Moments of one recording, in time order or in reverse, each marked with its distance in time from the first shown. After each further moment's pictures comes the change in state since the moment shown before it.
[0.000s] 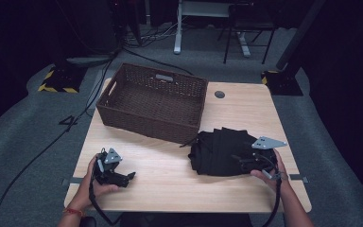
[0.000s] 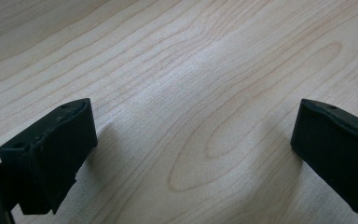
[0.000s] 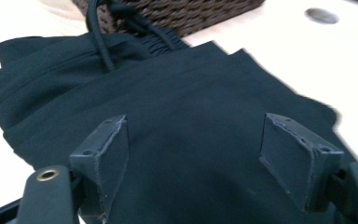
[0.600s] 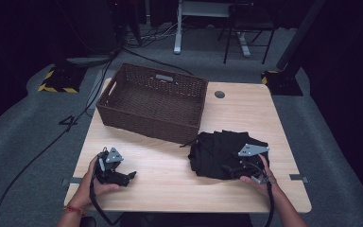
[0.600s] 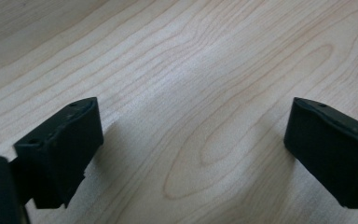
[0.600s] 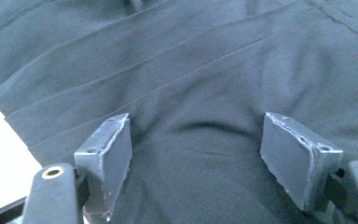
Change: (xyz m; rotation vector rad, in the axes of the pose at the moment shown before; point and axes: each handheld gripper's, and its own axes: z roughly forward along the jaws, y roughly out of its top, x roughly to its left) left arm 0.000 0.006 0.000 0.009 -0.020 0.026; right arm 0.019 -0.022 0.033 0.100 0.086 -0.035
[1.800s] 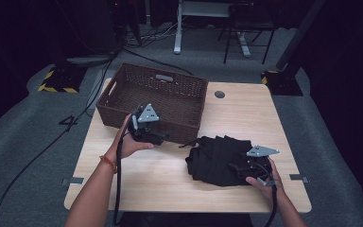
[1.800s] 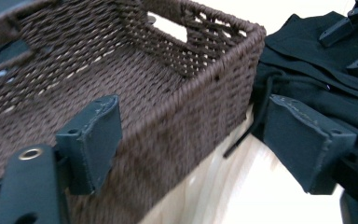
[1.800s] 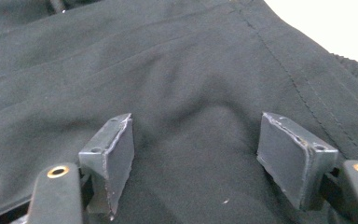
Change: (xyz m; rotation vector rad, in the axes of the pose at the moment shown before) left arm -0.021 0.174 0.005 -0.248 -0.093 0.238; right arm -0.006 -0.010 -0.018 -0.008 -0.100 0.100
